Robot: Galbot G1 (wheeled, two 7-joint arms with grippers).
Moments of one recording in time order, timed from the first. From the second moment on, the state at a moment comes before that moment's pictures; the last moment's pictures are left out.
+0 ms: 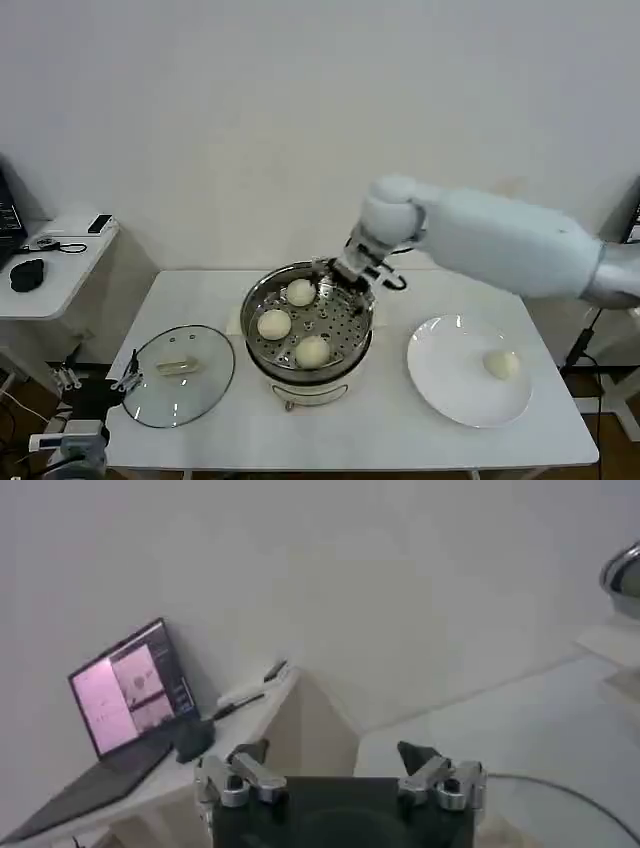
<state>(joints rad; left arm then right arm) 1.64 -1.28 -0.82 -2.18 0.09 0.32 -0.09 0.52 0.94 -1.10 1.52 0.06 0.03 -1.14</state>
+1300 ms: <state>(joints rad) 1.61 -1.25 -0.76 -2.13 0.11 0.32 -0.09 -0.17 0.42 -0.59 1.35 -0.18 -0.10 -1.09</state>
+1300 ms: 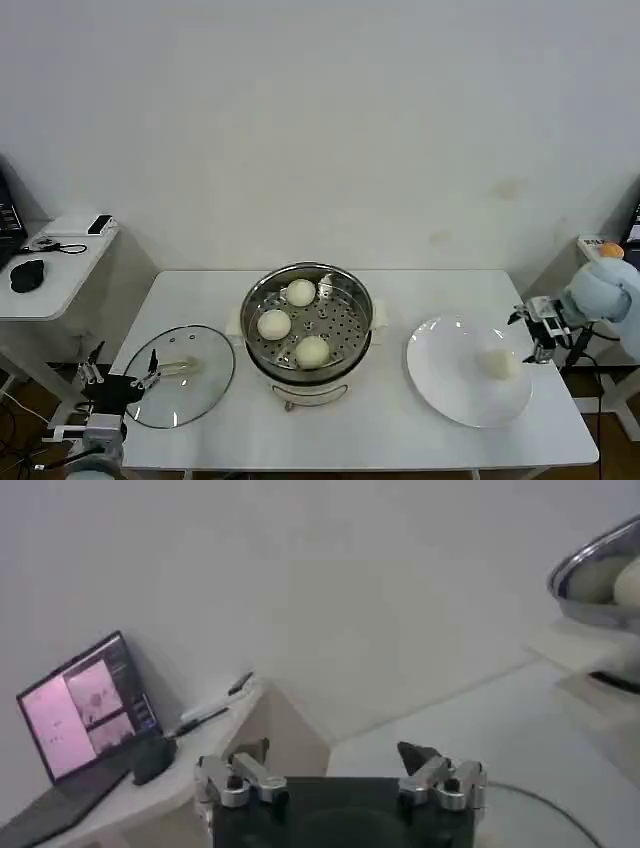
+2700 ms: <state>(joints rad) 1.62 -1.27 -0.77 -2.12 0.10 0.31 -0.09 -0.26 0.56 -0.52 1.22 -0.25 -0.14 -1.08</state>
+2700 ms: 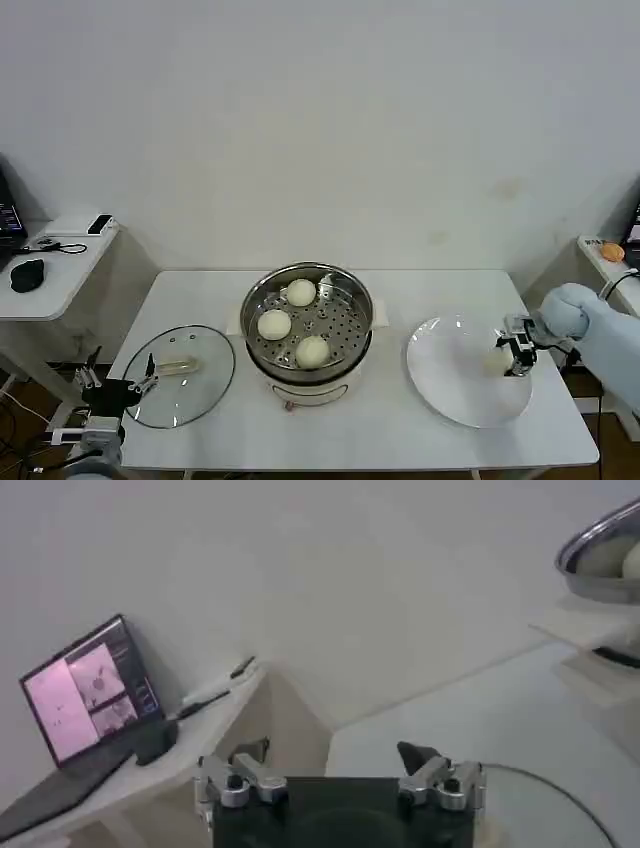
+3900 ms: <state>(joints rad) 1.62 -1.27 -0.77 -2.15 0.10 0.31 -0.08 0.54 0.77 -1.09 1.45 0.25 -0.41 -0.98</state>
